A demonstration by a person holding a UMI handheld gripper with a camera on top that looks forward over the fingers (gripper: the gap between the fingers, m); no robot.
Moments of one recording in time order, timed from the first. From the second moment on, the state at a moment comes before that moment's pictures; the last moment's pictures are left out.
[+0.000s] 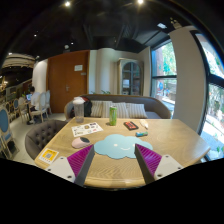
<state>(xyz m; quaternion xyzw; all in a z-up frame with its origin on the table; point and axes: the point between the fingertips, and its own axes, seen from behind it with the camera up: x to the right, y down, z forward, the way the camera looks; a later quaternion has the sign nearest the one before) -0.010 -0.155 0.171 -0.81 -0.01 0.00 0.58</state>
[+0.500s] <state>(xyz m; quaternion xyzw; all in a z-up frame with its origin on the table) -0.080 -0.105 0.115 -0.82 -0.07 0.04 0.56</state>
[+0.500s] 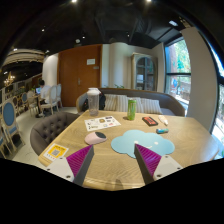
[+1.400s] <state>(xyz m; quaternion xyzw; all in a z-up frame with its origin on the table) -0.222 0.037 -0.007 -0.88 -0.09 0.10 0.45</state>
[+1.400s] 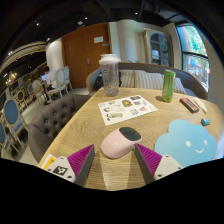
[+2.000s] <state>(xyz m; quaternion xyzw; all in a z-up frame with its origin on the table) -0.247 0.070 -0.012 -0.88 -0.12 0.08 0.45</state>
